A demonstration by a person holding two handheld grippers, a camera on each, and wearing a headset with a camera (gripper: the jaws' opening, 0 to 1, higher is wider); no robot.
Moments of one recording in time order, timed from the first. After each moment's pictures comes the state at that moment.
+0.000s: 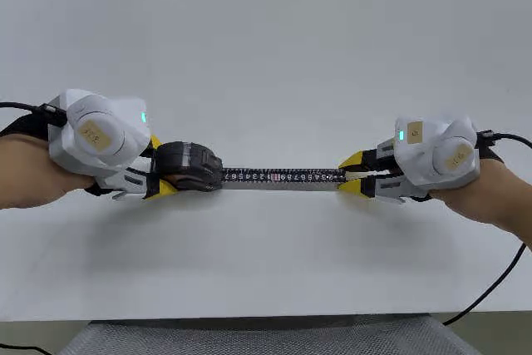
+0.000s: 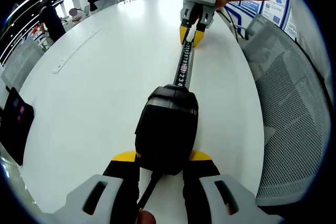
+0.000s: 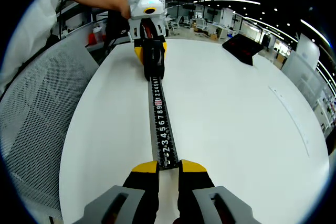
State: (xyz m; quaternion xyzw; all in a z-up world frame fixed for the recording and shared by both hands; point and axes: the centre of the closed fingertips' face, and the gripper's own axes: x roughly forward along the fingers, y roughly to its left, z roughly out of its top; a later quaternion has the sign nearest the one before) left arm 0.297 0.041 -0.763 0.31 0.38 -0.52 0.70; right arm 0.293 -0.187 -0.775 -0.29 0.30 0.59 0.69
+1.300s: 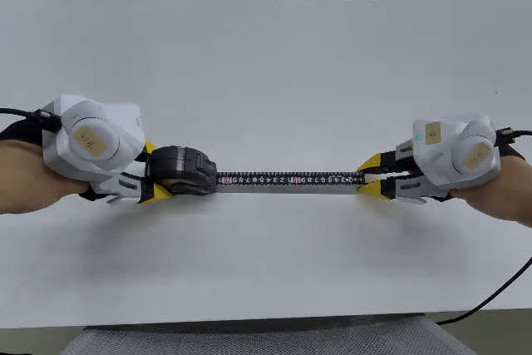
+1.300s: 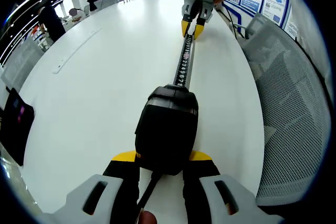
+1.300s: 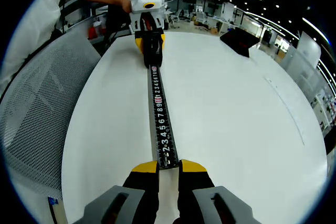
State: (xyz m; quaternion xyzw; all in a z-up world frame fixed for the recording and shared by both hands) left arm 0.297 0.041 -0.764 0.31 0.38 -0.52 0.70; right arm 0.290 -0.225 -0.772 -0.30 0.33 0.58 0.68
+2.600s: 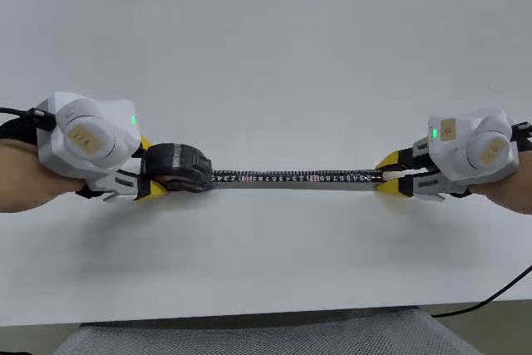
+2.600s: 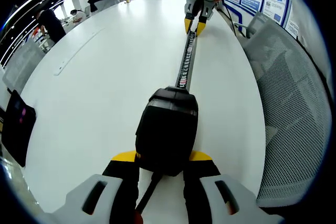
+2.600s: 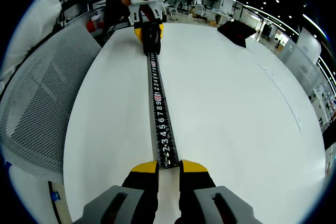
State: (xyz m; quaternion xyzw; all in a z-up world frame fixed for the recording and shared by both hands) left arm 0.298 0.038 -0.763 0.32 0.38 -0.51 0.70; right arm 0.286 -0.259 -0.774 -0.32 0.35 0.57 0.67
